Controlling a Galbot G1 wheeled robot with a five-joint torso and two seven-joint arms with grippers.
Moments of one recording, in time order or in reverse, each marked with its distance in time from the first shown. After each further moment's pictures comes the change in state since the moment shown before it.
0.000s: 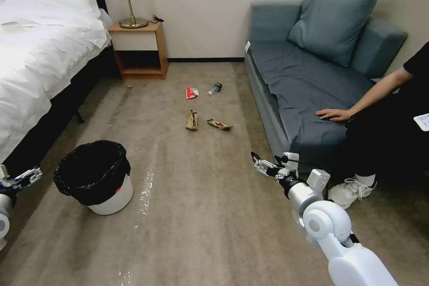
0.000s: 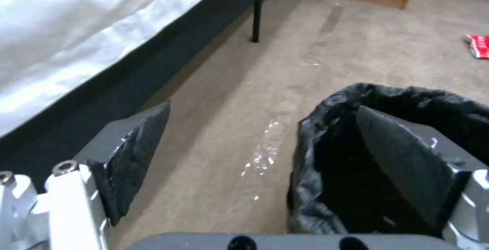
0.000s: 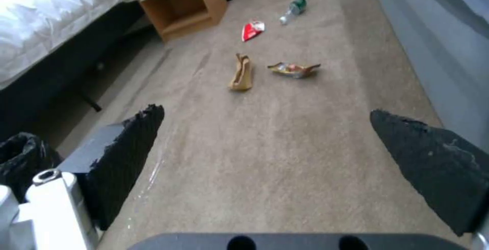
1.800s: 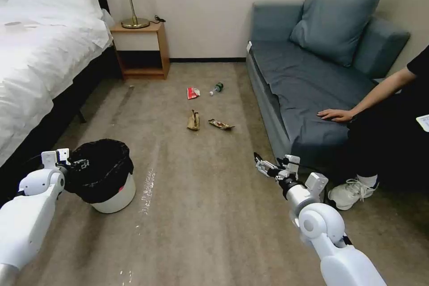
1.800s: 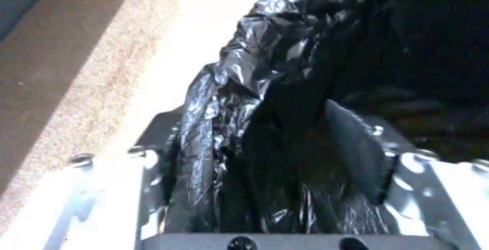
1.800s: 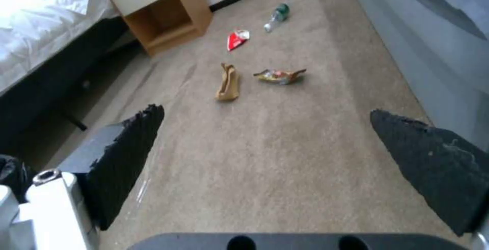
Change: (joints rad) left arm -0.573 0.006 0.501 0.574 0.249 0.094 0.198; right arm 0.041 0.066 0.011 -0.091 -0.021 0.043 0.000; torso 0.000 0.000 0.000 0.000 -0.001
